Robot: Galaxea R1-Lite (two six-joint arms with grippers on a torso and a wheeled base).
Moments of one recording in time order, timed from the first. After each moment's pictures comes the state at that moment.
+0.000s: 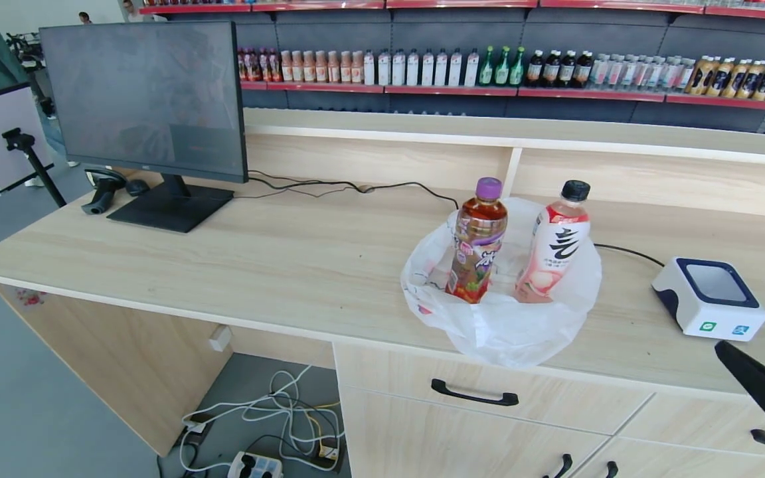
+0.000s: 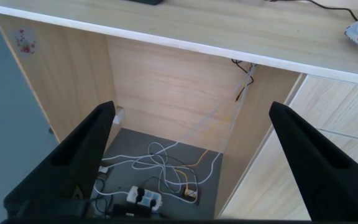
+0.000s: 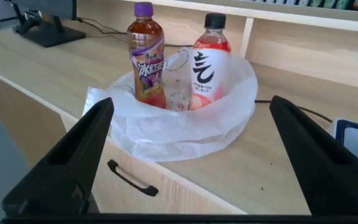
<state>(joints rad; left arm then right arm) 0.00 0.00 0.00 -0.01 0.05 0.00 0.14 0.93 0.00 -1.11 0.23 -0.05</state>
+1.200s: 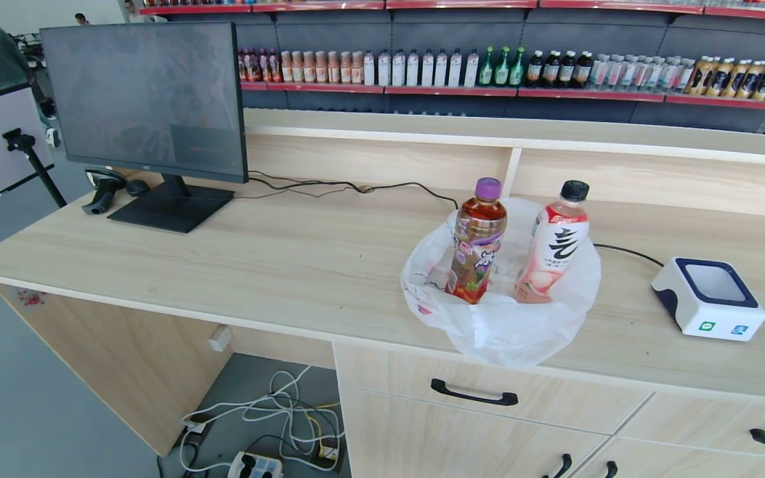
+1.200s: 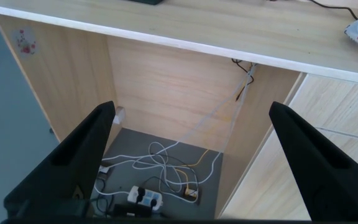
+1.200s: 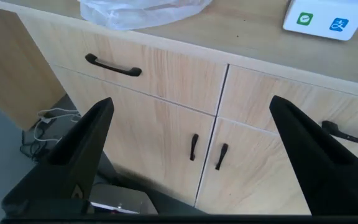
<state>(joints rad) 0.00 0.00 0.00 -0.01 0.04 0.01 0.12 0.09 0.00 0.00 0.06 -0.05</state>
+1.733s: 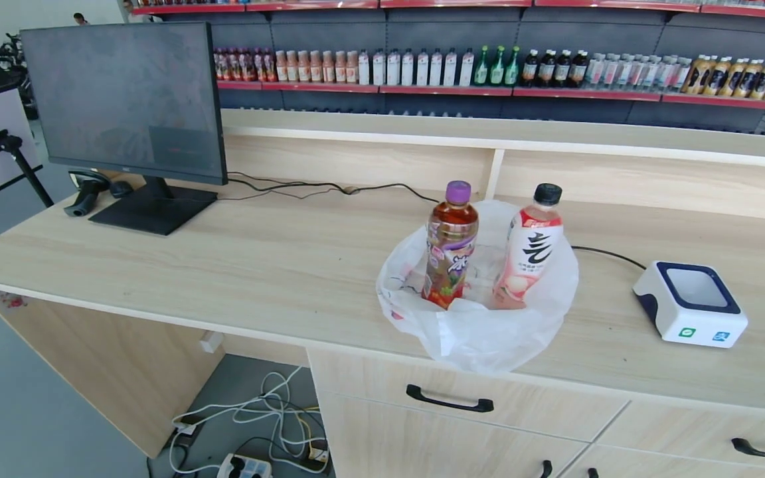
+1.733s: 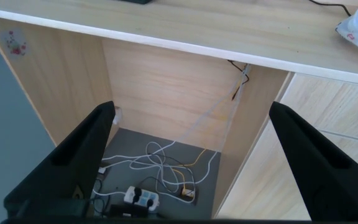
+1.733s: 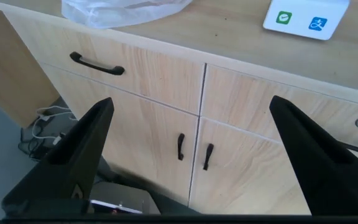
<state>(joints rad) 0.00 0.00 0.00 -0.01 0.04 0.01 0.14 0.09 0.00 0.00 0.06 -0.04</state>
